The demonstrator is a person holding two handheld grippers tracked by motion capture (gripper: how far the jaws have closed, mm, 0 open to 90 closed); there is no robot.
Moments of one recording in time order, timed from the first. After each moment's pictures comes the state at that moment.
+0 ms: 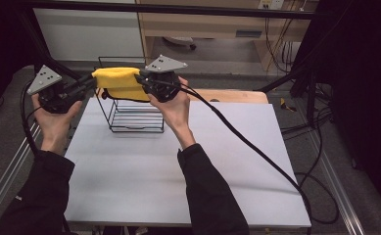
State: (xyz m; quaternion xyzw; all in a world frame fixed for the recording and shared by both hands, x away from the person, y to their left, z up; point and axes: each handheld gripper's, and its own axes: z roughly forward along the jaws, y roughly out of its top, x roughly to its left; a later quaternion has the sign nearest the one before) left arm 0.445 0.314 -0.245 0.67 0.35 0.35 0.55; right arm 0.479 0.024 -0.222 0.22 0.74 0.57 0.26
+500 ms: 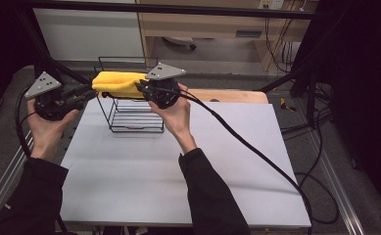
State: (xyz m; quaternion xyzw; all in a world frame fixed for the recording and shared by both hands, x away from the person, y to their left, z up) left arm 0.432 0.325 -0.246 0.71 0.36 0.31 0.52; right arm 0.475 0.025 -0.237 0.22 0.76 0.56 0.25
